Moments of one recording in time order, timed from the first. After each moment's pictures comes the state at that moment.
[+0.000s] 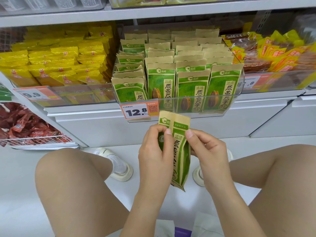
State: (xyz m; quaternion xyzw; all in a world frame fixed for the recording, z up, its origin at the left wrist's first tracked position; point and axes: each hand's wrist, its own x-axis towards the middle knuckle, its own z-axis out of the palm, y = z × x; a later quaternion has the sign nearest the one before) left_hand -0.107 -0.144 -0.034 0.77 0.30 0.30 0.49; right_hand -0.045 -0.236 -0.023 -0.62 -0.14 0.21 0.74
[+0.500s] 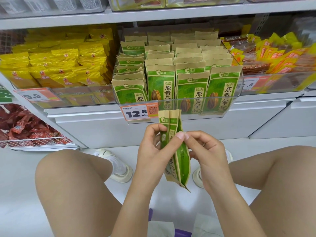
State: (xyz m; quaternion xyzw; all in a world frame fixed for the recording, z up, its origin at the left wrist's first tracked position) left_hand -0.109 -0.132 -0.022 0.62 0.24 0.20 0.72; right_hand -0.044 -0.233 -0.020 -0.62 -0.09 0.22 0.75
